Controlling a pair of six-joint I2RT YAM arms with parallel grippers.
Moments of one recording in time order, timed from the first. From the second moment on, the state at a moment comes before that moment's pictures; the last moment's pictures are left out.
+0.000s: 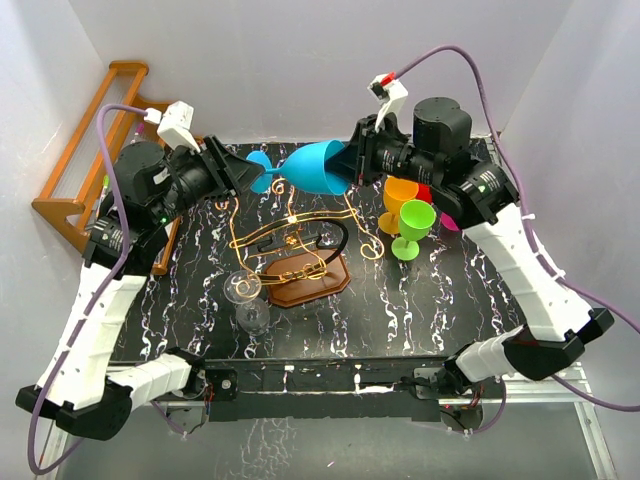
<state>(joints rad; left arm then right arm) -0.40 1.08 1.51 -0.60 0.24 -0.60 0.60 1.41 1.85 -0.64 -0.42 0.35</state>
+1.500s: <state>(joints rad) -0.40 1.30 1.79 -0.86 0.09 -0.41 -0.07 1.22 1.33 -1.07 0.19 0.33</state>
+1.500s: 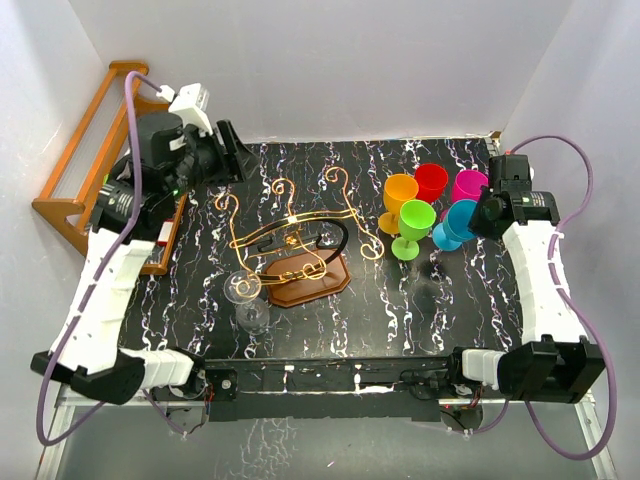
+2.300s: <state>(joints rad) -0.40 1.14 1.66 -0.85 0.08 -0.43 -0.11 1.47 1.29 -0.90 0.12 0.38</state>
